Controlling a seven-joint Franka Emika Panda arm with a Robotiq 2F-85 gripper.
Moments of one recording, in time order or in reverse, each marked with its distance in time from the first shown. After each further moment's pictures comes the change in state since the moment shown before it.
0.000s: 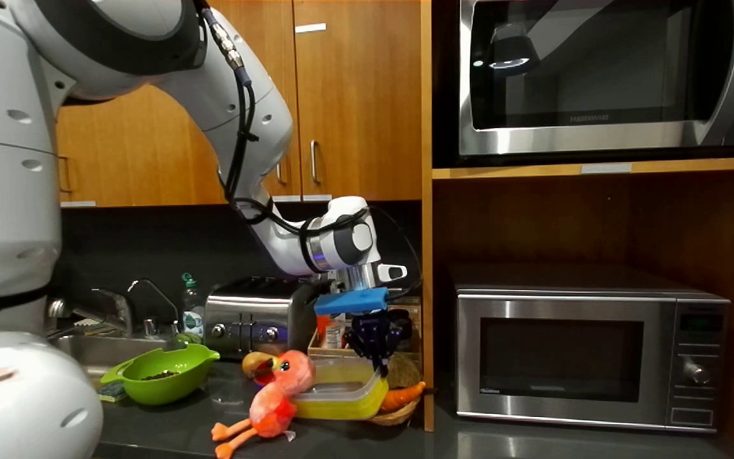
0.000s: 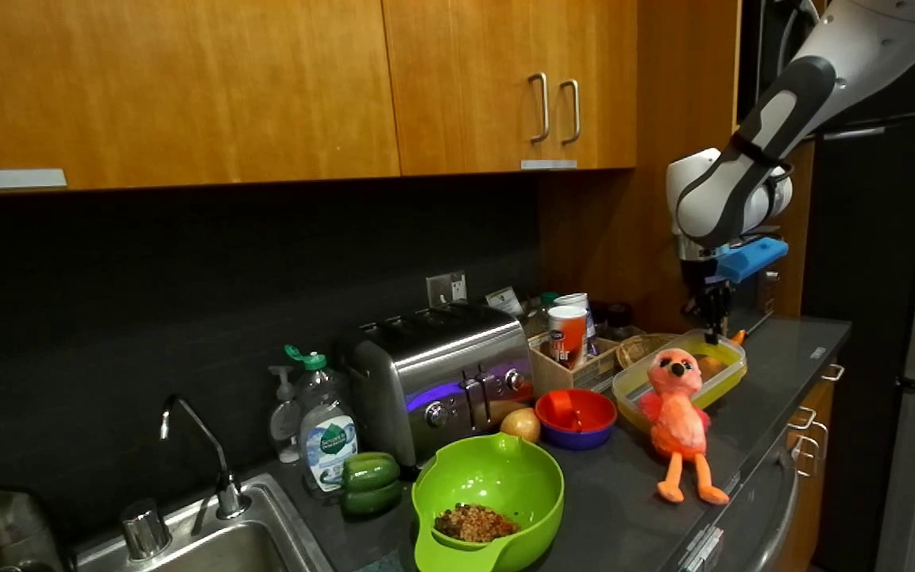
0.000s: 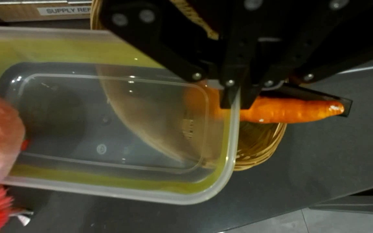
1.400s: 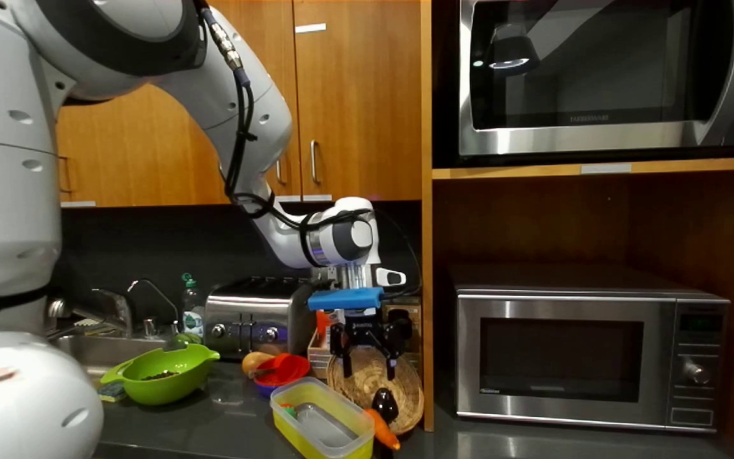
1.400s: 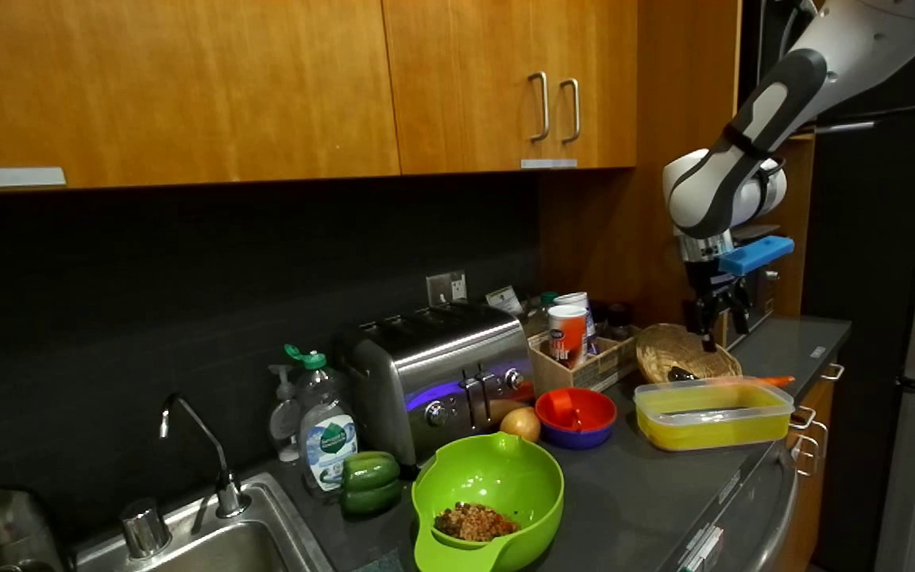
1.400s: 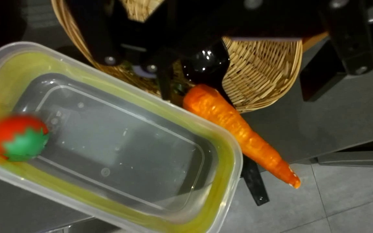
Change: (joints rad) arm 0.003 0.000 0.009 0.025 0.072 -0.174 -0.028
